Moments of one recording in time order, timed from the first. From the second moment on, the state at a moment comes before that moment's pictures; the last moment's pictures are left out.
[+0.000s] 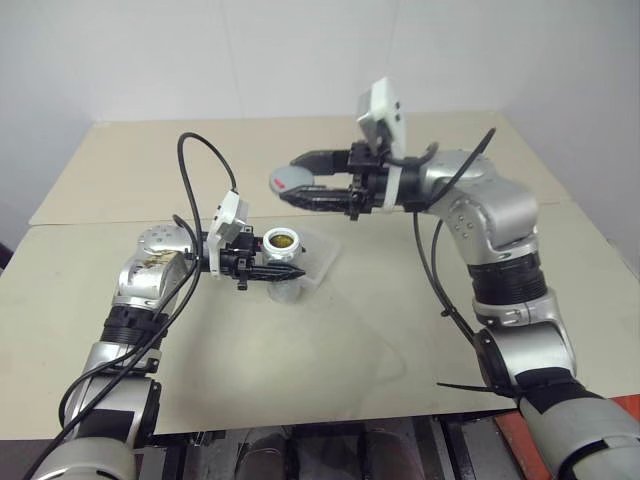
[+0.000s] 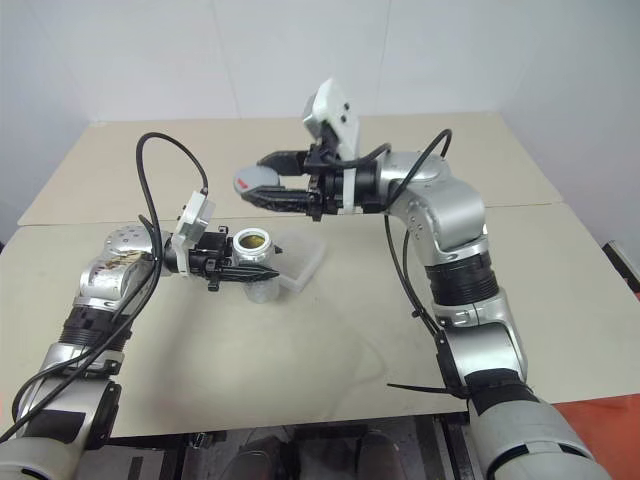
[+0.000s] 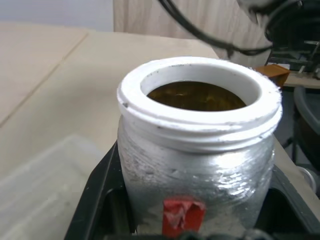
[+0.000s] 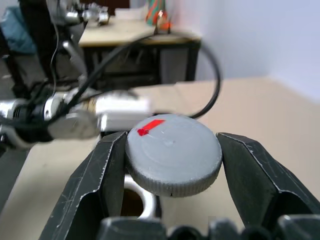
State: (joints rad) left arm -0.73 0.56 -0.07 0.34 -0.43 0.29 -1.50; right arm -1.07 -0.35 0.10 0.09 0.45 0.66 1.03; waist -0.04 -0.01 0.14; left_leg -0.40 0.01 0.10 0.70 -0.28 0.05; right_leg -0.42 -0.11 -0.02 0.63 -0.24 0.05
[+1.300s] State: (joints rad) left arm -0.75 0.59 0.08 0.39 -0.38 0.16 -1.21; right arm -0.30 -0.82 -0.15 -0.31 0.54 0.72 0.96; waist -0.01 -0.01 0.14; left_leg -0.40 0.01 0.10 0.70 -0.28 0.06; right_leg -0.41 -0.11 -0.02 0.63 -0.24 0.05
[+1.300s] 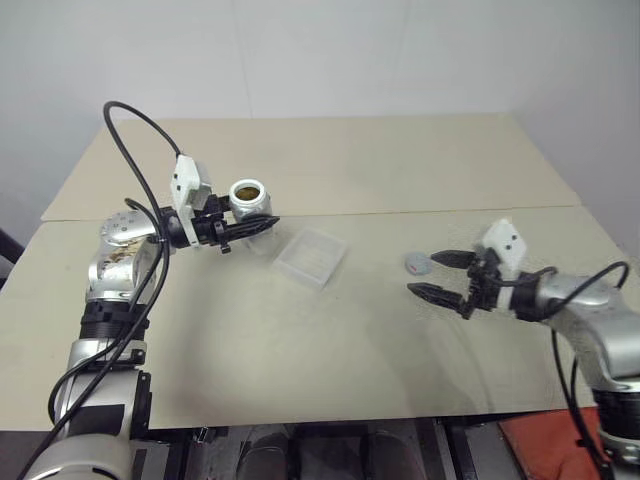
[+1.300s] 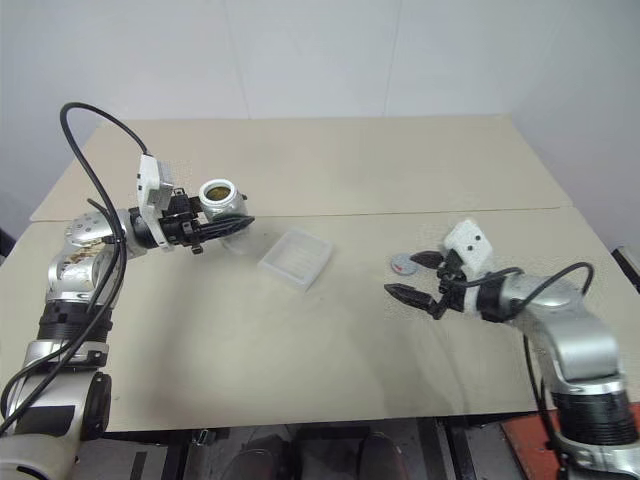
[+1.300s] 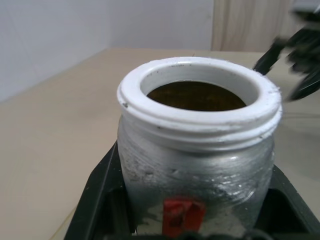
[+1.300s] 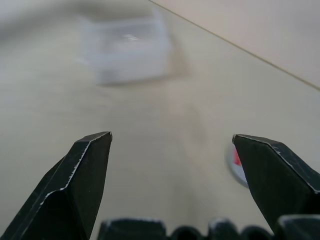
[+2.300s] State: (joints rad) left arm -1.30 0.49 -0.96 1.05 1.45 -0.54 0.77; right arm -0.63 -0.88 -0.05 -0.22 0.68 0.89 1.02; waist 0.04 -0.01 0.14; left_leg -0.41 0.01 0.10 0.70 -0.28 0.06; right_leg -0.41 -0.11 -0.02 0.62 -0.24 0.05
